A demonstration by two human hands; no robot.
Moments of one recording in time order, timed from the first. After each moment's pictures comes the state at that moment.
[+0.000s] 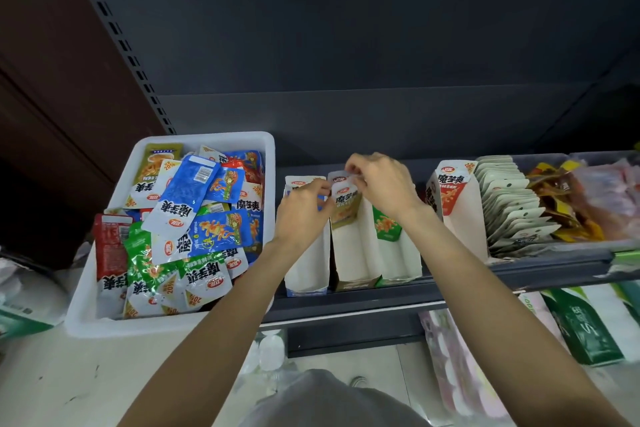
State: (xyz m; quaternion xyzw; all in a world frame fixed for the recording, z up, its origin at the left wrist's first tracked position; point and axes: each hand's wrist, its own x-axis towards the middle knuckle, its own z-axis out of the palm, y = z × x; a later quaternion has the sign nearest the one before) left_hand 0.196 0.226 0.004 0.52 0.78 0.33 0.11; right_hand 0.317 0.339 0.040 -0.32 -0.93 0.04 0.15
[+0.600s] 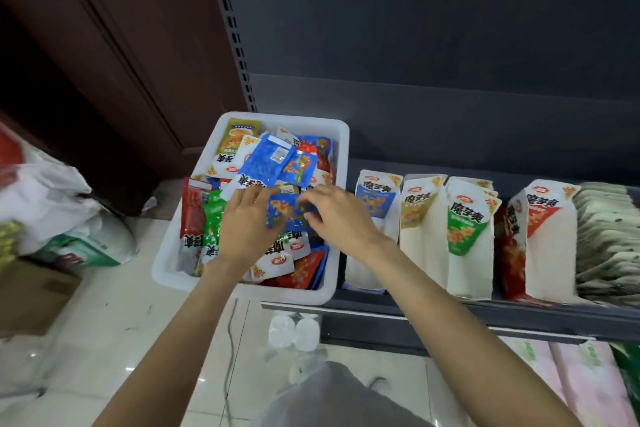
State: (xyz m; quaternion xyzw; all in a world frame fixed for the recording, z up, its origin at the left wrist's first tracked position) left_hand 0.079 0.090 -0.019 0.45 0.87 0.19 -0.03; right_hand 0.208 0.216 0.028 -0.16 -0.97 0.19 0.08
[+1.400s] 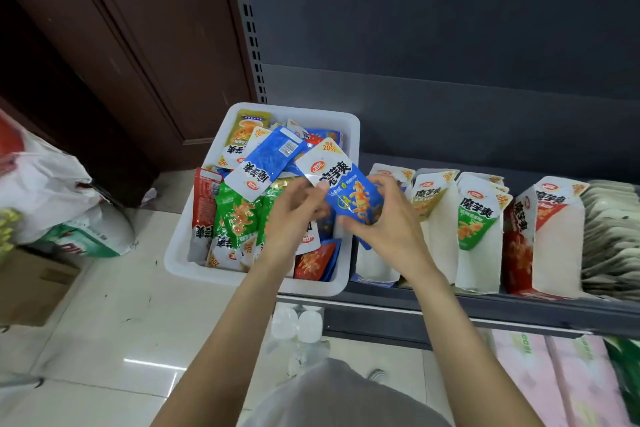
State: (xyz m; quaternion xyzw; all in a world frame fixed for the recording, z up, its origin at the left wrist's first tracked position) left_hand 0.140 0.104 0.036 0.19 0.66 0.66 0.32; right_hand 0.256 0.203 0.041 -0.36 -0.82 0.41 0.19
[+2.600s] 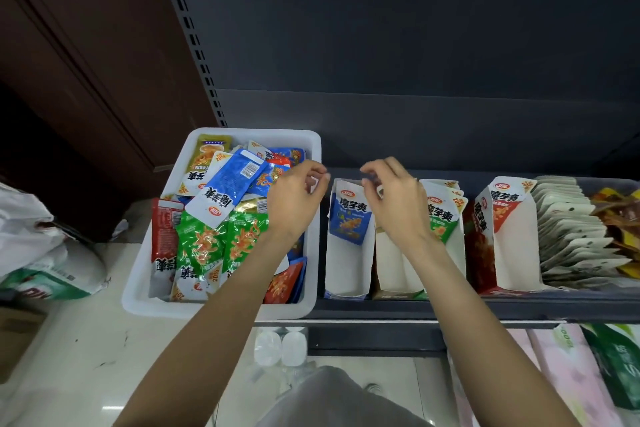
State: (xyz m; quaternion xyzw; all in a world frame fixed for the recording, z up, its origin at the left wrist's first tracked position) left_hand 0.127 0.194 0.018 0.44 0.79 0.42 0.02; right_hand 0.273 0.283 0.039 -0.32 -0.89 0.11 0.30
